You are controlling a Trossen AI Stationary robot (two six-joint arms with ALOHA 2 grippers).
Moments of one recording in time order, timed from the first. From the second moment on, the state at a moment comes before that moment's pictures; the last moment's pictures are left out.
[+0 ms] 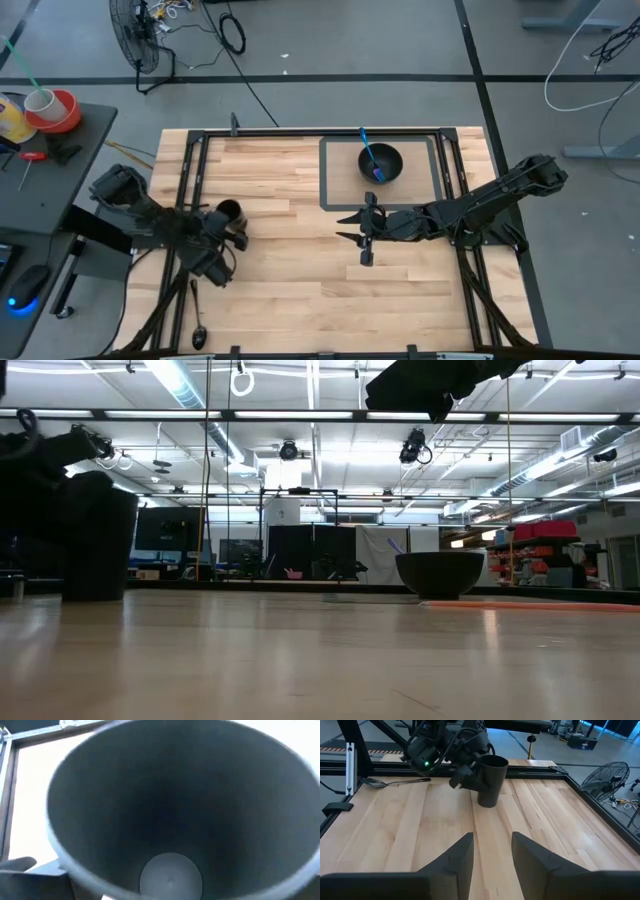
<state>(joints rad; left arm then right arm) -0.75 1.47 0.52 -0.98 -0.99 -2.05 0.33 1.36 0.81 0.19 0.43 0.07</state>
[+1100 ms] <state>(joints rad) -0.63 1.47 0.84 -0.12 -0.80 -0.51 0.33 1.61 0.81 0.68 0.04 -0.17</state>
